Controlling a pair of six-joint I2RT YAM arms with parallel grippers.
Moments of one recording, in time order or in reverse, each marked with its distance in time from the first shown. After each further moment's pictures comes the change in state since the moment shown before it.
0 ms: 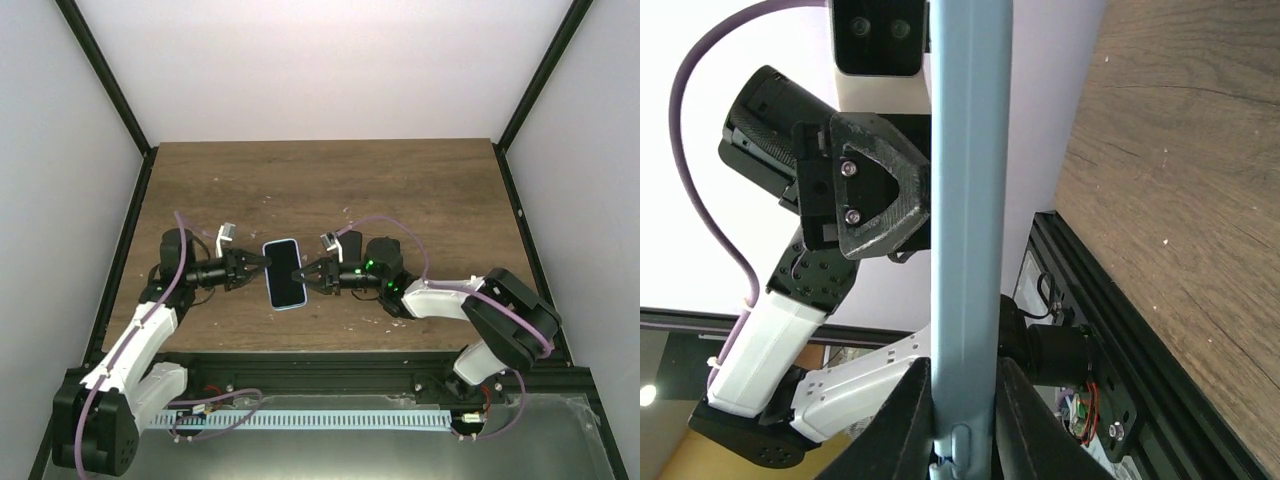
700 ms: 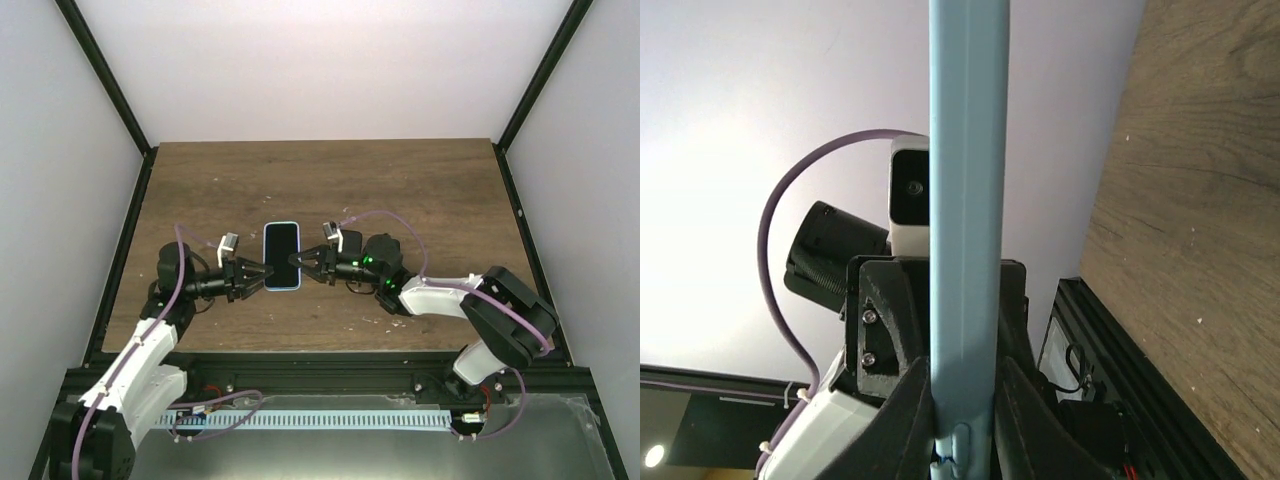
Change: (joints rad) left arm -0.023 -0.100 -0.119 0.185 0.090 -0.237; right arm 0.006 0.014 0.037 0.072 0.135 0.077
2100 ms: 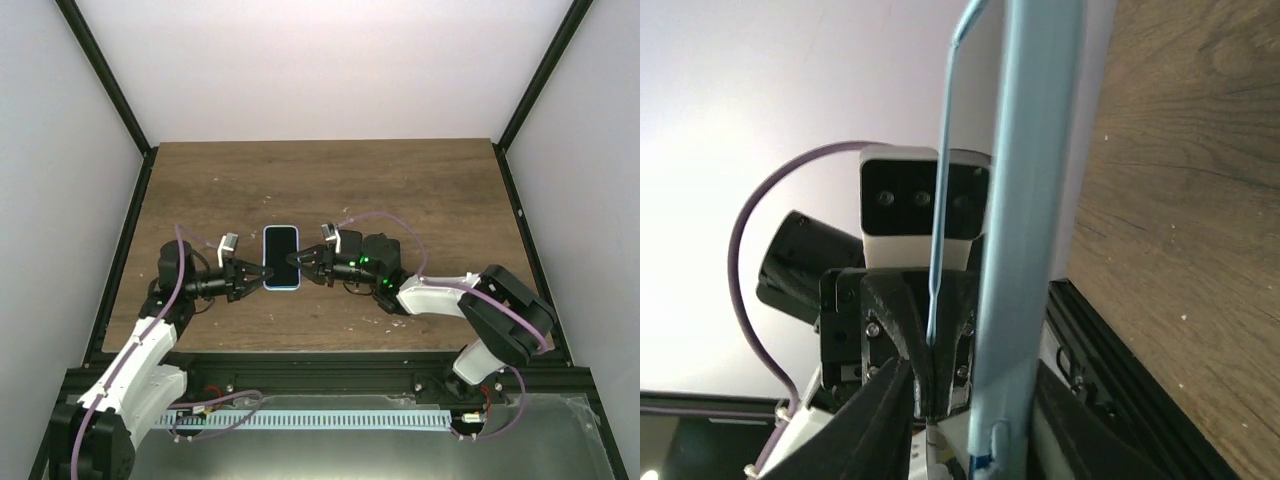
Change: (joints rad) left arm -0.004 -0.015 0.026 -0.081 -0.023 0.040; right arm 0.014 0.016 0.014 -0.036 0.038 0.016
